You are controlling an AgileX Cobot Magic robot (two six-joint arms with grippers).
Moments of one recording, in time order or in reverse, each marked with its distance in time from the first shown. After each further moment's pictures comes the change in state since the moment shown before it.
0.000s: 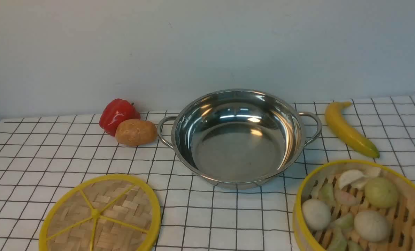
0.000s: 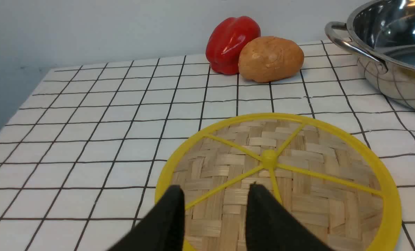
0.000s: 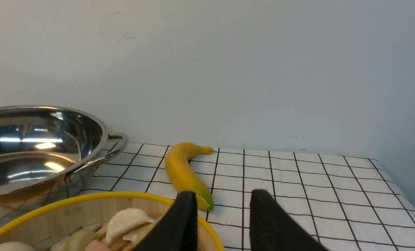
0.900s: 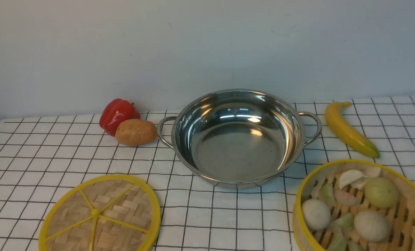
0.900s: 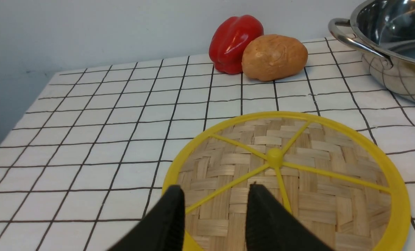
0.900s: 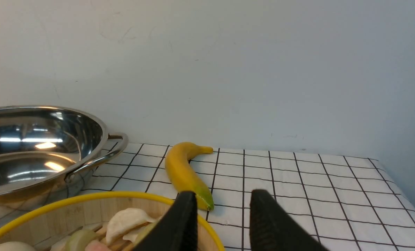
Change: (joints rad) right arm 0.000 0.000 0.000 0.000 0.000 0.000; left arm 0.000 0.000 0.000 0.025 0.000 0.004
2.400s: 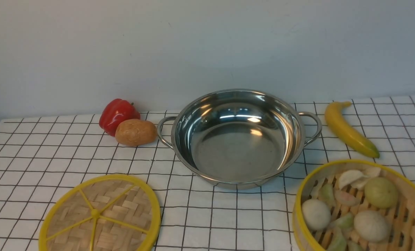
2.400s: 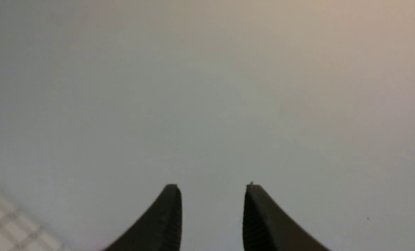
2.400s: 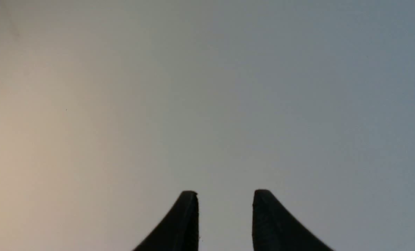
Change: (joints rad) right arm 0.002 0.058 -0.284 0.362 -0.344 0.319; left arm 0.000 -0.001 -0.153 -0.664 -0.522 -0.091
